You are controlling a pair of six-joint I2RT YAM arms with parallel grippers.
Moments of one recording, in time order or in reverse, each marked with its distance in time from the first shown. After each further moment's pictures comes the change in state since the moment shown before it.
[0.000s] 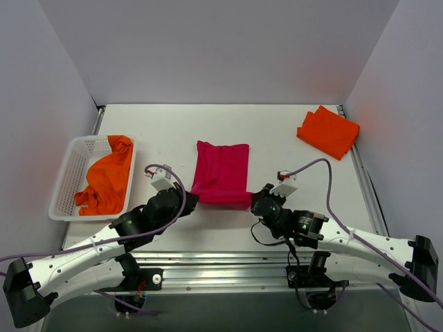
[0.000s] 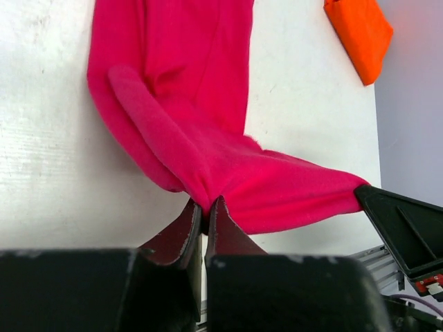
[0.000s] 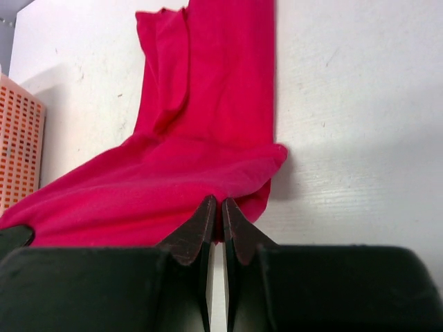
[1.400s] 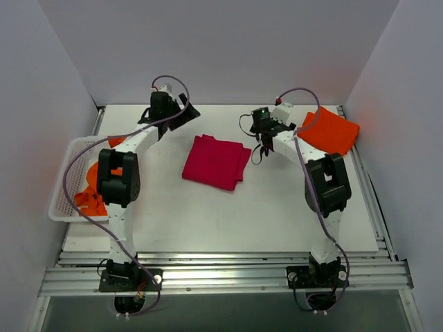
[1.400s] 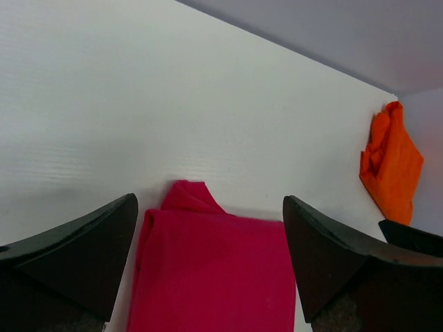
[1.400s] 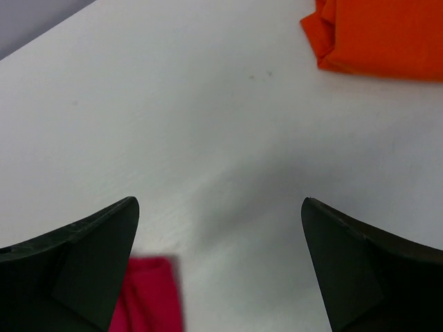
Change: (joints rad) left arm 0.746 1.375 1.232 0.150 0.687 0.352; right arm -0.734 1.128 0.974 0.037 -0.103 -0.384
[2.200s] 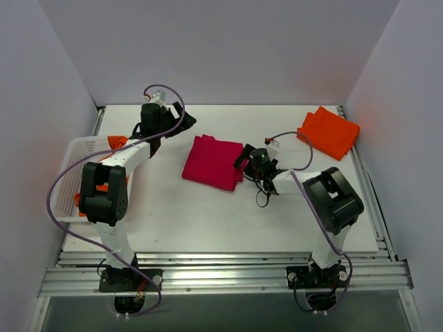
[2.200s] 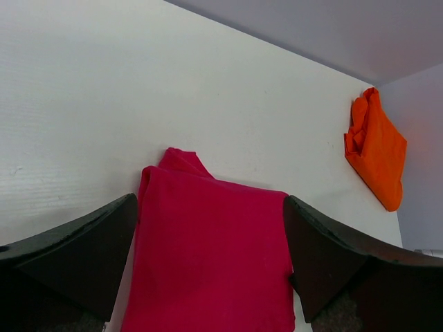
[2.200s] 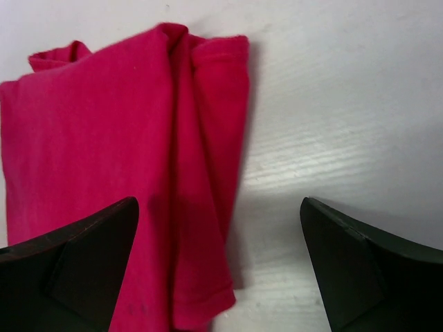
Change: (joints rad) left arm 0.002 -0.318 -0.444 0.248 0.019 0.023; right arm 0.138 -0.265 -0.738 0.613 -0.416 0.158
